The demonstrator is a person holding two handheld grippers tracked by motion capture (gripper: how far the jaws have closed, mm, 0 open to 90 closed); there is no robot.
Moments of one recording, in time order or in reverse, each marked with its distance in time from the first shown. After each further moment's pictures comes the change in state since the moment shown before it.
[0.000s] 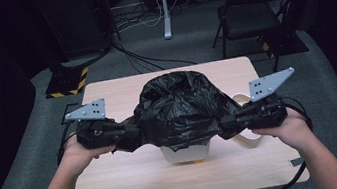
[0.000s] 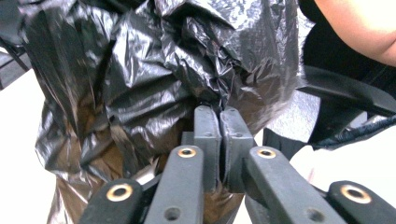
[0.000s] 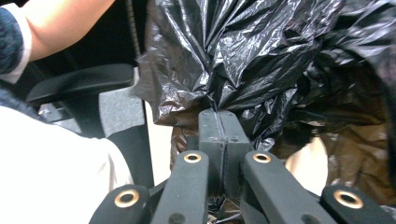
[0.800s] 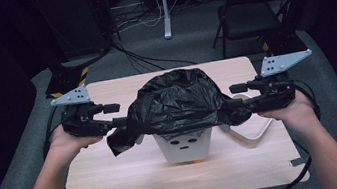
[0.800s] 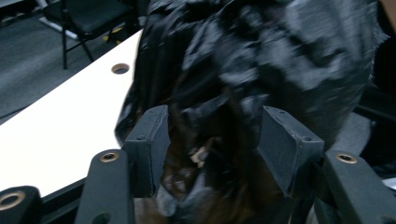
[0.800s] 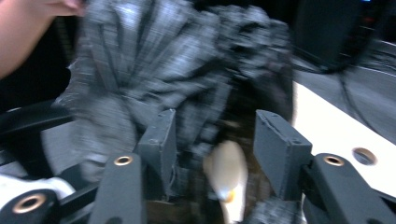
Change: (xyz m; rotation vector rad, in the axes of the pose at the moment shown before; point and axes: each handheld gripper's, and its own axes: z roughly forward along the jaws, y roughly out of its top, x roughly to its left) left arm 0.019 0.012 -0.029 -0.030 0.175 -0.100; right arm -0.025 0.013 -0.026 -0.091 -0.201 0.075
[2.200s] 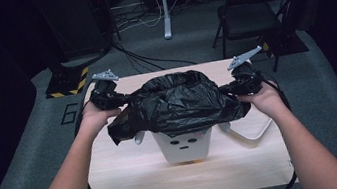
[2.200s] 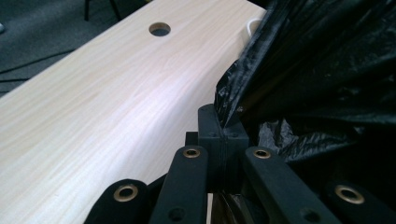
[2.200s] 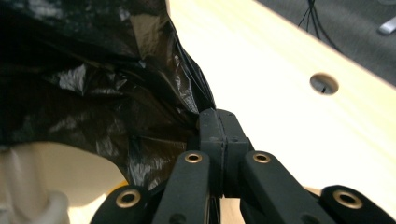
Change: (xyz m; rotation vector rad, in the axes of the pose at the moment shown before) left arm 0.086 -0.004 0.086 0.184 0.112 -0.109; right arm -0.083 -0.026 0.083 0.300 -0.168 0.103
